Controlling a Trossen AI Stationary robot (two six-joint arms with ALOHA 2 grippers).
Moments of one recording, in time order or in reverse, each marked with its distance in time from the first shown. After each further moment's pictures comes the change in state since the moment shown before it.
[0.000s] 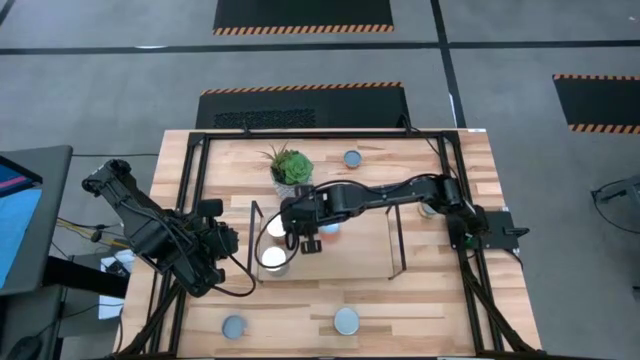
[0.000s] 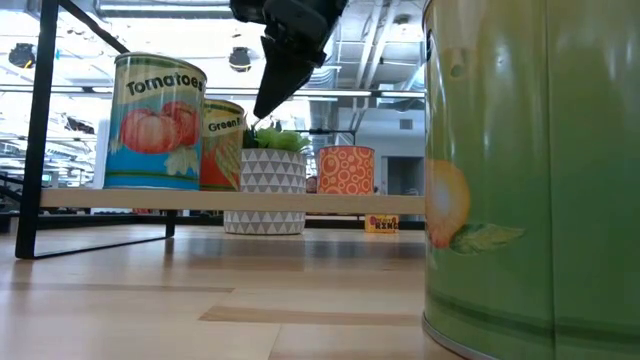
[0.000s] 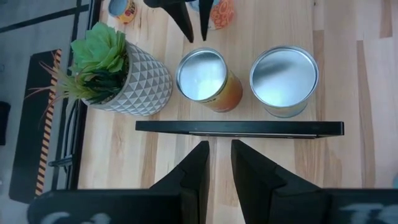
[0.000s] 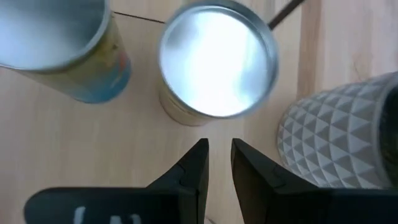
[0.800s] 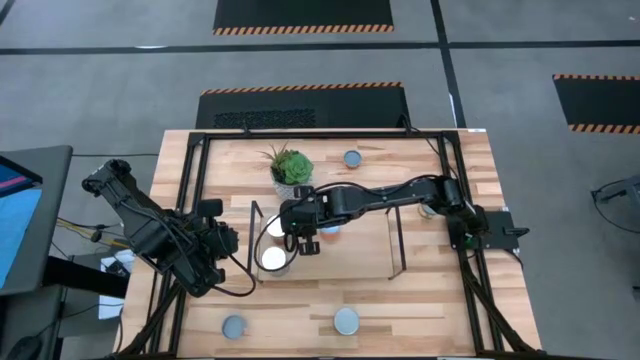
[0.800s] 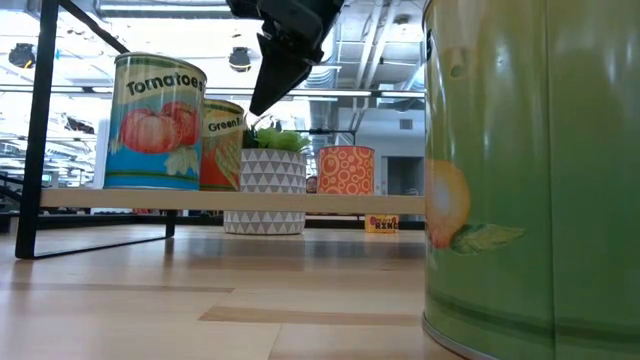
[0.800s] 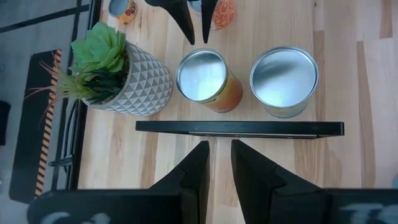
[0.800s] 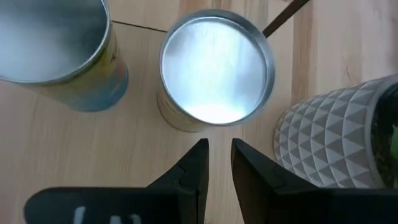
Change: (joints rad) left arm 0.000 0.000 0.000 0.000 -0.001 -0.002; right arm 0.008 0.000 0.000 0.019 0.035 0.017
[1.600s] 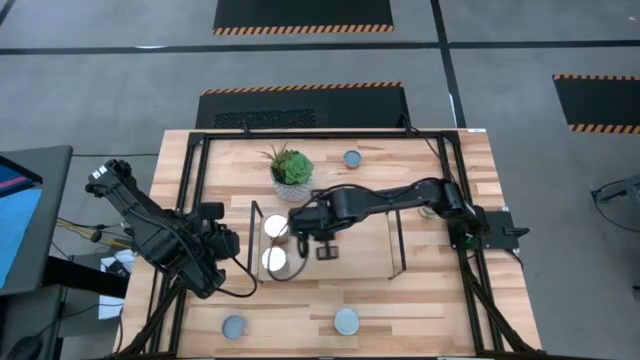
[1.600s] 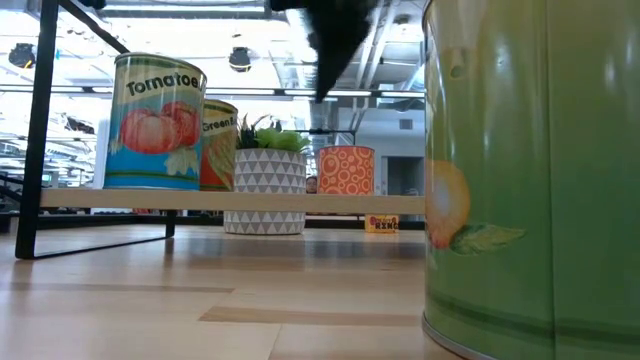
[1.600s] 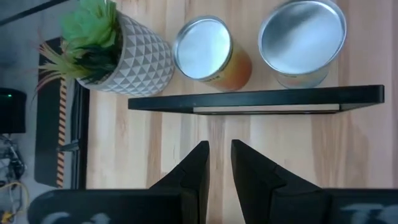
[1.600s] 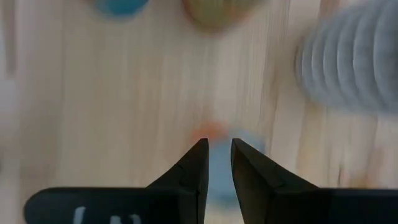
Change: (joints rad) left arm 0.000 0.000 -0.116 0.000 0.024 -0.010; right arm 0.048 0.009 0.140 -0.423 -0.014 0.123
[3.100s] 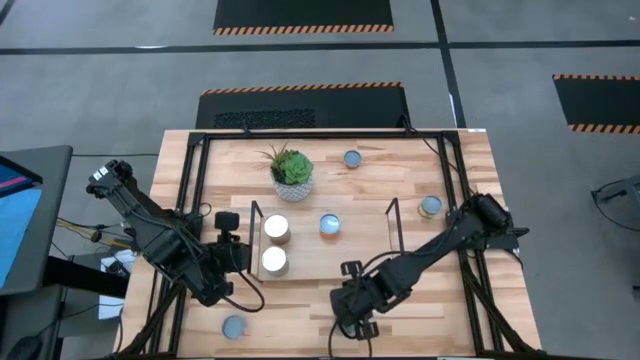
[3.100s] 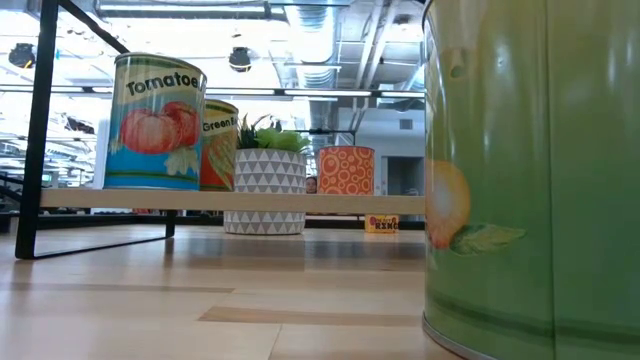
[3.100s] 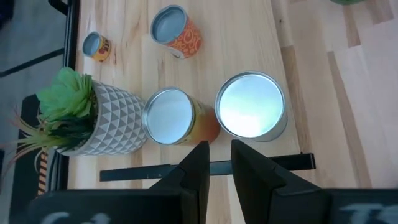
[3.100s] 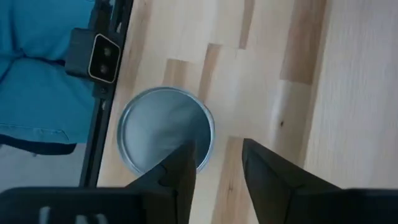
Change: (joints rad) left arm 0.001 0.014 0.000 0.258 -0.032 0.213; right arm 0.415 -0.216 -0.462 0.400 -0.119 0.352
